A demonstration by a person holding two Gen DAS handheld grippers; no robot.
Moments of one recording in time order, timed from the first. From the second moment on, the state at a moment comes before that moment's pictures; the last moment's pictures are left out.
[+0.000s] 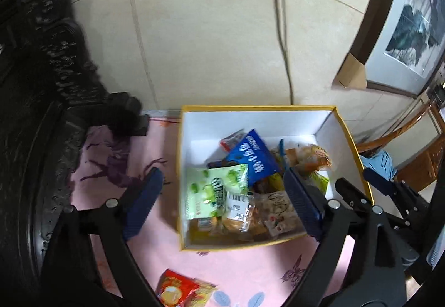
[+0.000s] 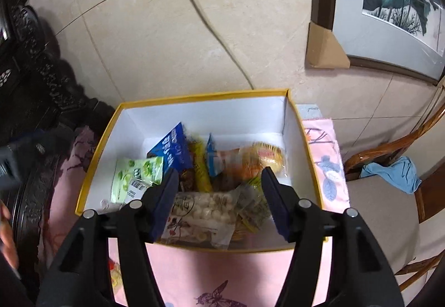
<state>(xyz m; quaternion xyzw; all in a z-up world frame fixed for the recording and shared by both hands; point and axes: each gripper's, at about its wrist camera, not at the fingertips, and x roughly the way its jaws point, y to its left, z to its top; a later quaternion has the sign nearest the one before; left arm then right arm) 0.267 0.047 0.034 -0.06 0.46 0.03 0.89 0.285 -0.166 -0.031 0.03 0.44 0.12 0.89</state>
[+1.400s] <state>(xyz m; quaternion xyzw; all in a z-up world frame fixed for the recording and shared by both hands) 0.088 0.167 -0.062 -0.15 0.53 0.19 0.81 0.122 0.045 -0.176 -0.04 0.60 0.22 0.77</state>
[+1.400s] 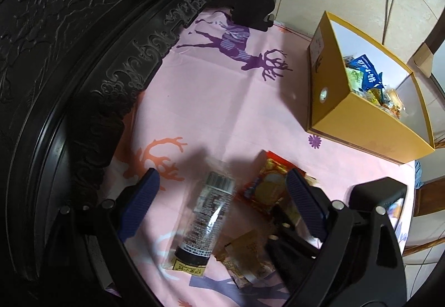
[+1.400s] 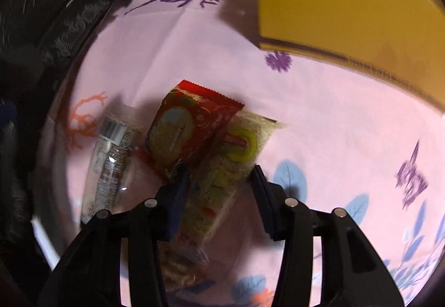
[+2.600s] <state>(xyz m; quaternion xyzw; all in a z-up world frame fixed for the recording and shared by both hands) 0.133 0.097 -0.184 -0.05 0.60 0.05 0.80 0.124 -0.094 -0.176 0.00 0.61 0.21 0.77</state>
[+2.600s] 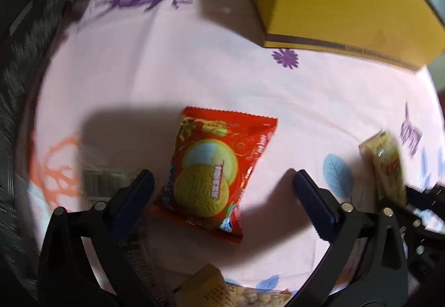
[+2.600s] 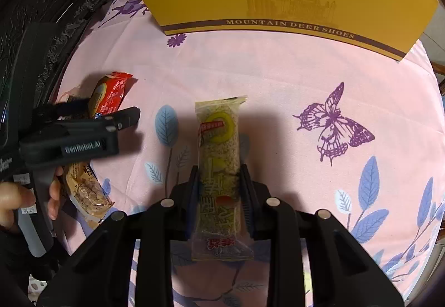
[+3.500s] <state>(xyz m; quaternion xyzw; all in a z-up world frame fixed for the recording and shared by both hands) 0.121 0.018 -0.085 -0.08 0.50 0.02 0.86 0.128 -0.144 -0.120 0.01 0.53 0.19 0.82</state>
